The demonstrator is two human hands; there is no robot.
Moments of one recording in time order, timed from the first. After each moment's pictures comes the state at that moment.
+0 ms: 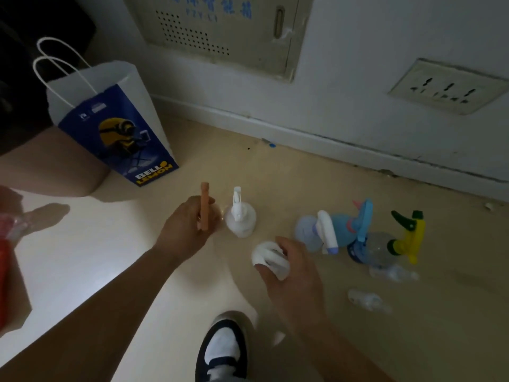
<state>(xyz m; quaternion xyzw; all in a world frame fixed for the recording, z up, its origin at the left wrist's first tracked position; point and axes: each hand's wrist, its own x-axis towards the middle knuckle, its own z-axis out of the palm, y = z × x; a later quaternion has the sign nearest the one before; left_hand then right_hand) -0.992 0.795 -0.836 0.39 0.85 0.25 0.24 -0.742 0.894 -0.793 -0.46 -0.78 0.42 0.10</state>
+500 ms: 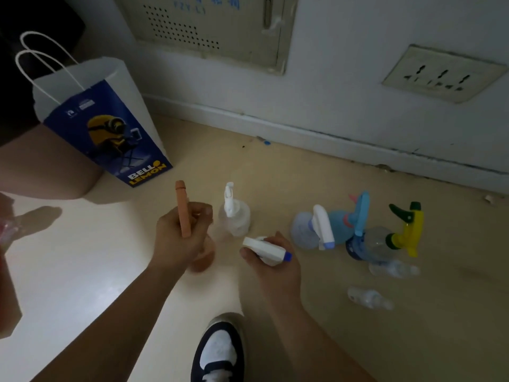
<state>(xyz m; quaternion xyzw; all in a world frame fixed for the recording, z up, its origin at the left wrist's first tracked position) -0.941 0.801 -0.790 0.18 0.82 0.49 0.24 -0.770 0.879 -0.829 -0.55 -0.51 0.63 0.19</state>
